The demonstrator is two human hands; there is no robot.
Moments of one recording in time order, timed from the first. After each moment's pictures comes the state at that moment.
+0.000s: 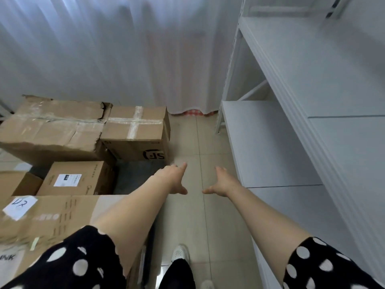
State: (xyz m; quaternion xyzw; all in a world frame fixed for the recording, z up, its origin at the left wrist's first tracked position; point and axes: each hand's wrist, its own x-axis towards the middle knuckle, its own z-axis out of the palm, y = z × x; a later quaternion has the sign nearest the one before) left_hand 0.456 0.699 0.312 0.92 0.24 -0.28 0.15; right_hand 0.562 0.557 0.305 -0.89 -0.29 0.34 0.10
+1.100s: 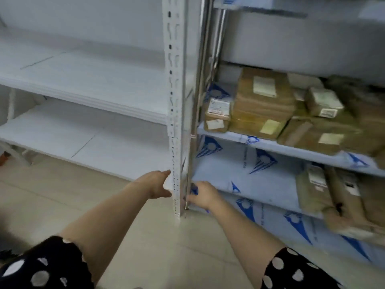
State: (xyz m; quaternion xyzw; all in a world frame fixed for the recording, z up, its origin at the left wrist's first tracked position) left_hand 0.099 0.189 0.365 0.91 -0.31 -0.27 0.01; right_hand -0.001 0.042 0.328 -0.91 0.22 0.15 0.32
